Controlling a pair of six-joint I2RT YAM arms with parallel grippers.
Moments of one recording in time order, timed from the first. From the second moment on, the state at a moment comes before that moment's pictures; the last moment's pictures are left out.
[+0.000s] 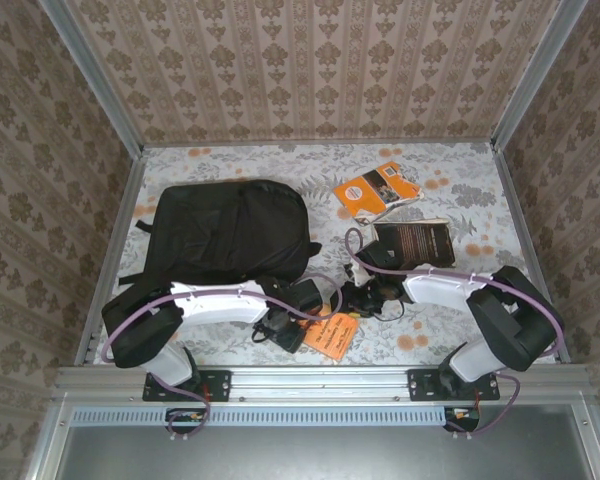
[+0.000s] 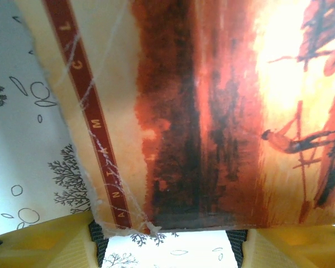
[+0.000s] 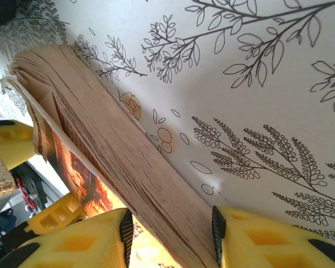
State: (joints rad) left arm -1.16 1.57 0.83 -0.78 -0.02 -0.51; right arm 0.61 1.49 0.63 -0.27 -0.56 0.71
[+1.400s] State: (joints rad) left arm -0.95 1.02 0.86 -0.67 0.05 -0.57; right arm 0.48 1.07 0.57 -0.22 -0.56 0.86
